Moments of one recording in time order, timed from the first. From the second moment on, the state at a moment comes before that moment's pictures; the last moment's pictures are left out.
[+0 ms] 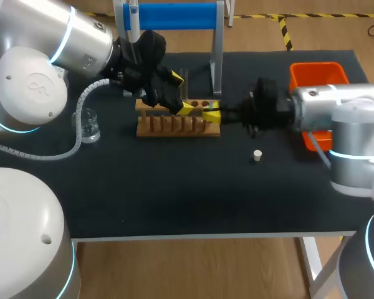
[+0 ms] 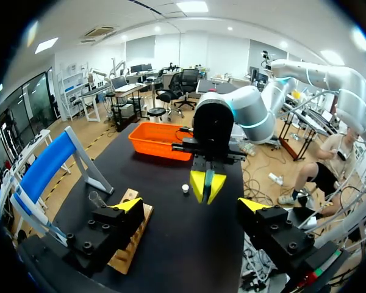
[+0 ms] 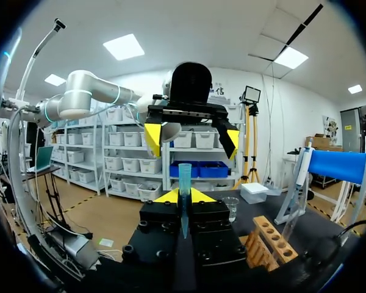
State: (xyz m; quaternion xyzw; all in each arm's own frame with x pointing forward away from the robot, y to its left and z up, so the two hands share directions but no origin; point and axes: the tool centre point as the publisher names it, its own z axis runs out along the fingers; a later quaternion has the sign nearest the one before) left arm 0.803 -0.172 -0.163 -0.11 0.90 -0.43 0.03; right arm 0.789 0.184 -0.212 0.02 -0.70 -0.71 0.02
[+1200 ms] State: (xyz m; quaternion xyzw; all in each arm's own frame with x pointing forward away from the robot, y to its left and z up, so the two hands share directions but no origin) left arm 0.803 -0.172 -0.163 -0.11 0.90 -0.43 0.03; right arm 0.769 0.015 -0.264 -0.02 -0.71 -0.70 0.01
